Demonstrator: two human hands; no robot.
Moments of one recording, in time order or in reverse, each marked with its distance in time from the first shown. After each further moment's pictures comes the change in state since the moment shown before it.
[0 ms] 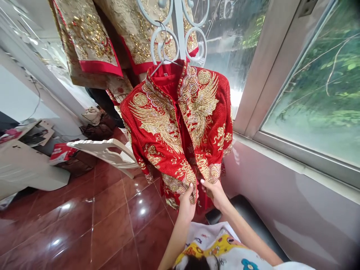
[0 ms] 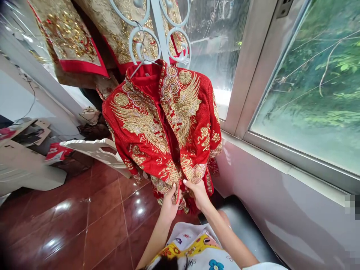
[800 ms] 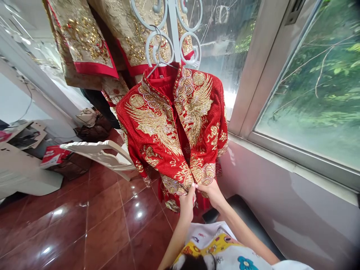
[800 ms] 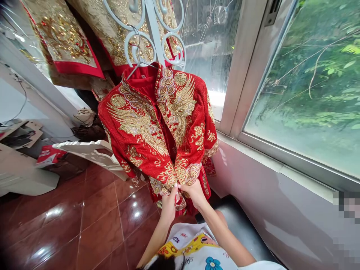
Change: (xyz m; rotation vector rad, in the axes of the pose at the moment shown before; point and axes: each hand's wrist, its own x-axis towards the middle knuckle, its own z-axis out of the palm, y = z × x) left_hand 0.002 -0.017 0.001 0.417 0.048 0.269; right_hand -0.005 -0.009 -0.006 0.011 -0.106 -0.056
